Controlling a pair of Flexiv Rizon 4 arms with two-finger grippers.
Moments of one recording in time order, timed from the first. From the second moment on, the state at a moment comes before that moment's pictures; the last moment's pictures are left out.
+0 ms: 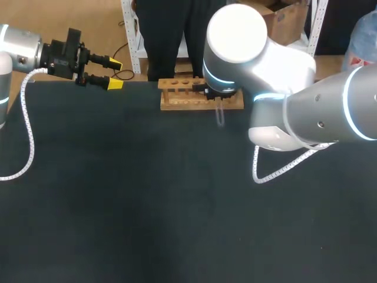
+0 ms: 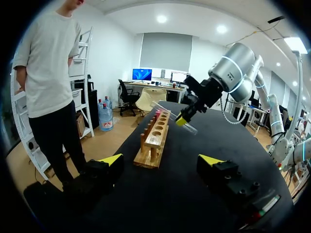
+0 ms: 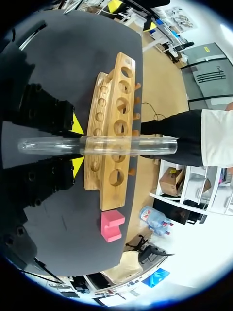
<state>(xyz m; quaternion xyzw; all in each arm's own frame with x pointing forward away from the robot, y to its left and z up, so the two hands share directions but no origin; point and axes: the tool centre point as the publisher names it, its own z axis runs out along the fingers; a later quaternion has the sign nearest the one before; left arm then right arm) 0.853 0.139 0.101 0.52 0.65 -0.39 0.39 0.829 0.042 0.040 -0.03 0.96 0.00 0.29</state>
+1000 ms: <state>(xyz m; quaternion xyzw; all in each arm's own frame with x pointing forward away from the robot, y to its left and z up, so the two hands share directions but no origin) 0.853 0.139 0.101 0.52 0.65 -0.39 0.39 0.824 0.036 0.064 -0.01 0.95 0.01 0.30</state>
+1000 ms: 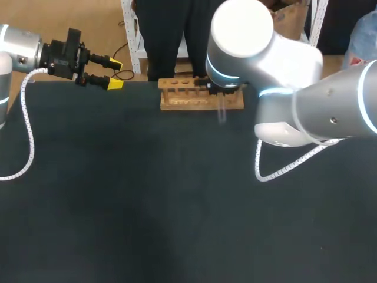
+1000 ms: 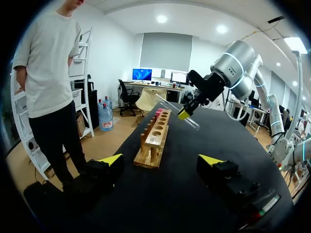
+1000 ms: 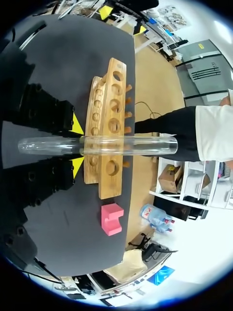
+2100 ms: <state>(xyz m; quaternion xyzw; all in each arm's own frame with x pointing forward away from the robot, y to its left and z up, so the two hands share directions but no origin) 0.853 0.139 0.101 0.52 0.65 -0.39 0.39 0.775 0.007 0.128 0.00 0.93 0.03 0.38</state>
